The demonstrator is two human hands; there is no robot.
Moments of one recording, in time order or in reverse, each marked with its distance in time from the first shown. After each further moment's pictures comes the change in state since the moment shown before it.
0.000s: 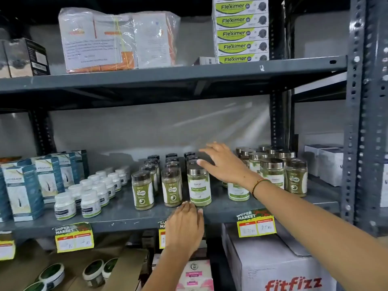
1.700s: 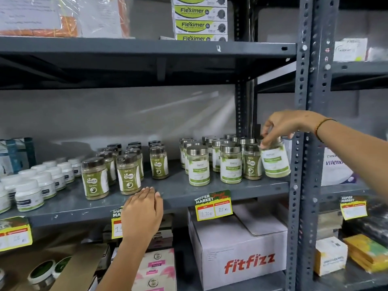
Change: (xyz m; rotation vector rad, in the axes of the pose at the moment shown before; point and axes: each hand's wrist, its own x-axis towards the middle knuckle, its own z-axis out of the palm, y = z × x) left_hand 0.001 0.007 0.032 0.042 0.299 -0.013; right_hand -0.073 0.172 -0.164 -0.195 -0.406 0.530
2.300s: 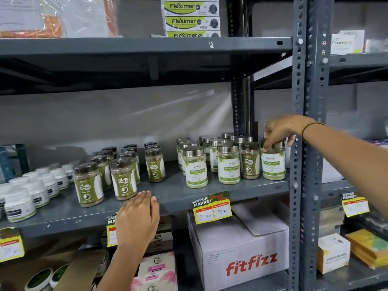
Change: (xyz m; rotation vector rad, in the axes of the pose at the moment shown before) left_hand -0.001 0.000 -0.002 0.002 -0.035 -0.009; right_hand 0.030 0.012 0.022 -0.046 -0.106 0.193
